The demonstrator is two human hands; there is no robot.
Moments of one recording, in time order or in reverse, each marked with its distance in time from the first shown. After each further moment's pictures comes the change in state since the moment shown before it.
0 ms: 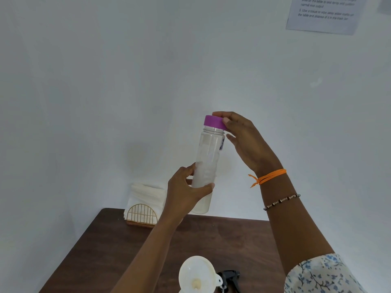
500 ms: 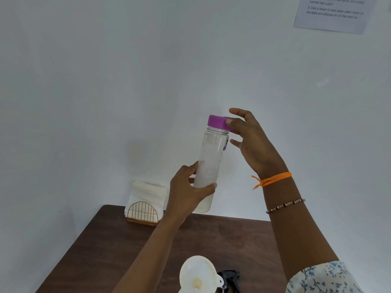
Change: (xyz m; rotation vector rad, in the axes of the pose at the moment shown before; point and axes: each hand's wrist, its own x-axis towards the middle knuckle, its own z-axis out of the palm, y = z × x) left_hand 0.000 0.000 0.001 0.002 0.024 0.004; right_hand 0.001 -0.001 0.004 0.096 0.091 0.117
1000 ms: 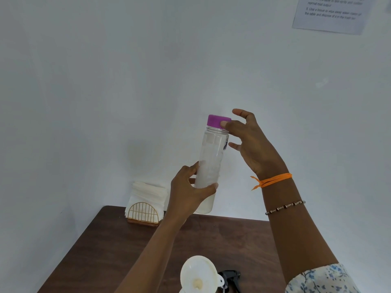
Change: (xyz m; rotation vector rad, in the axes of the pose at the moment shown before) left_hand -0.001 0.002 0.001 0.025 0.001 -0.001; right_hand -0.003 -0.003 0.003 0.020 0.006 0.036
